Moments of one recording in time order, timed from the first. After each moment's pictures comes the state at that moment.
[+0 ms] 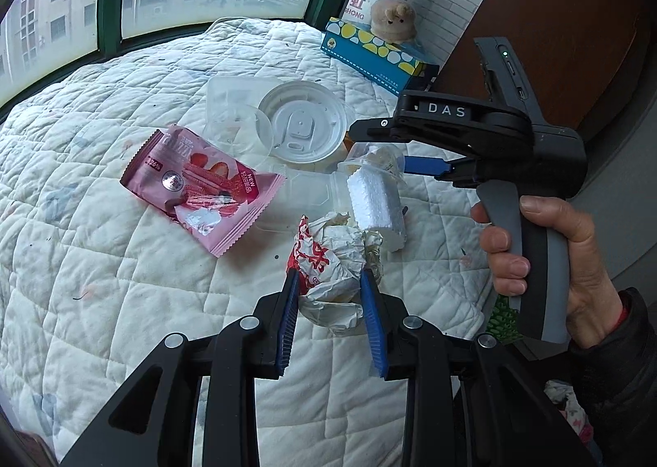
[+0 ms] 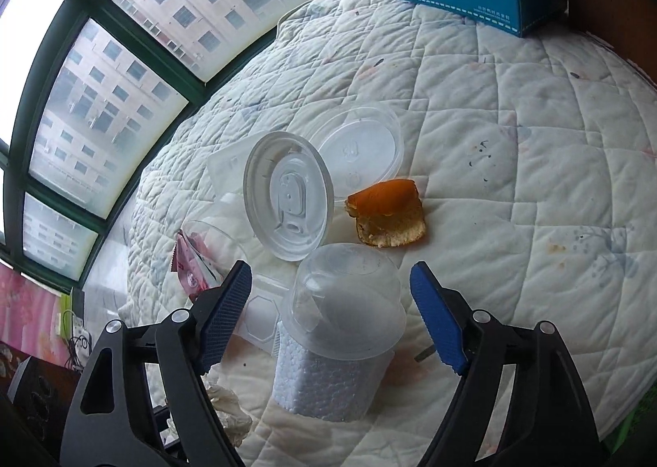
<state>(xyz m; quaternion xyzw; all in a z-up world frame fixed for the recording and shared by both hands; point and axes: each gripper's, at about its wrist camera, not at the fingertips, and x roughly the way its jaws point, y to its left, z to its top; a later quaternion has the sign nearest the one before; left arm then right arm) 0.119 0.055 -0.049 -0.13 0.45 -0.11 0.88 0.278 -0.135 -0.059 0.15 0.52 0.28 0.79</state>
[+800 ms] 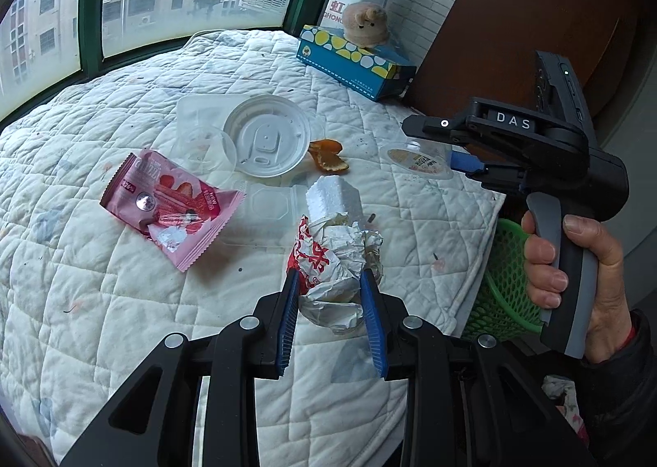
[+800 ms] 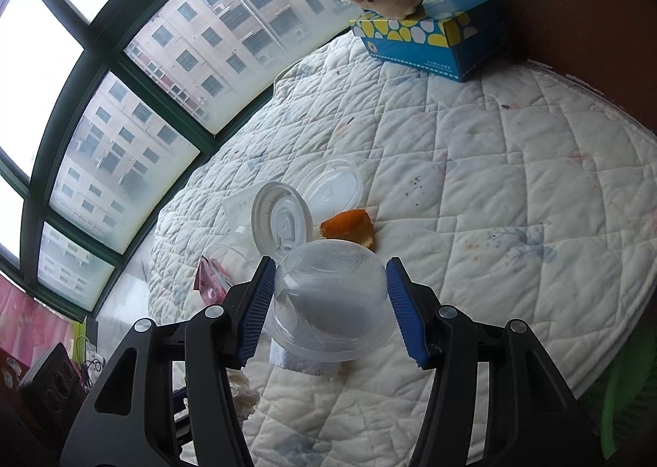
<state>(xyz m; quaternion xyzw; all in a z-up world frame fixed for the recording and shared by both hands) 0.119 0.027 -0.030 -0.11 0.44 -0.13 0.88 0.241 -0.212 -0.016 0.20 0.45 0.26 0.83</state>
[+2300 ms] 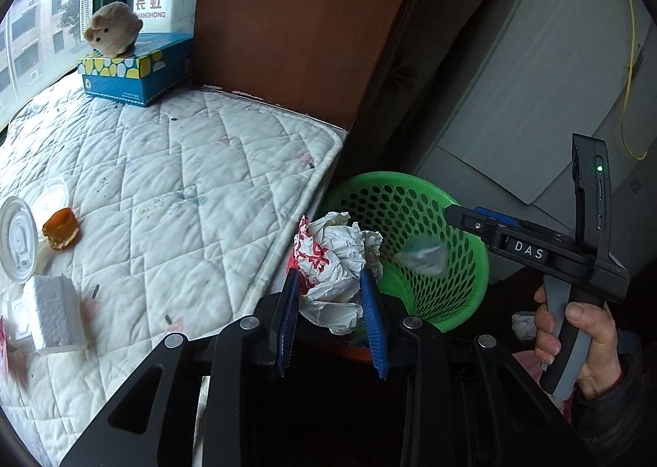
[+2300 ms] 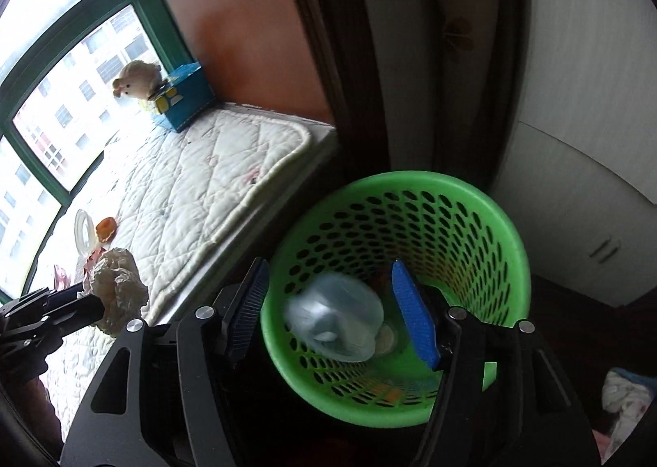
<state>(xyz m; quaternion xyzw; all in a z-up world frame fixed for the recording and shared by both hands) 0.151 -0.224 -0.009 0.01 0.46 -0.31 0.83 0.108 -0.482 -0.055 0.17 0.42 -0.01 0.89</state>
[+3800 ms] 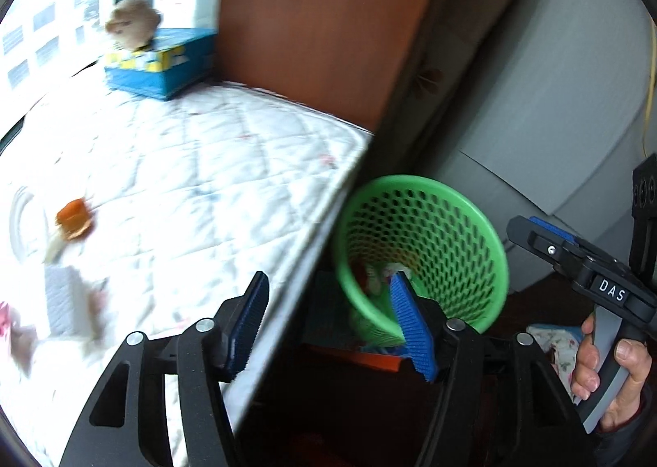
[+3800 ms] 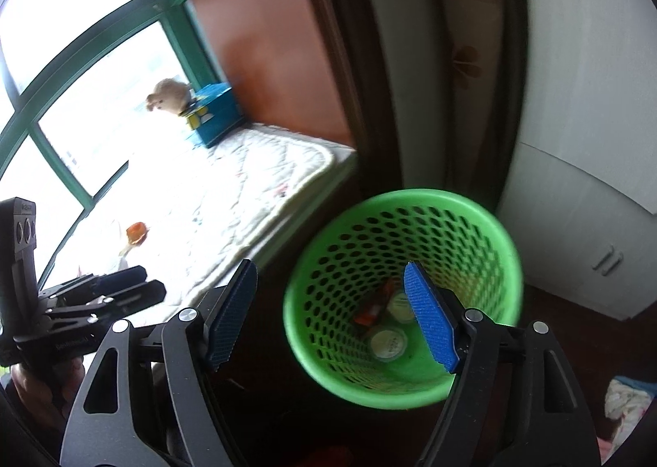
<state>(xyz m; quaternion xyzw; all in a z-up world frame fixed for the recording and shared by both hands) 0.156 -0.215 -0.015 0.00 0.46 -0.26 0.85 0.079 -0.473 -0.028 0.17 0.39 0.03 0.91</state>
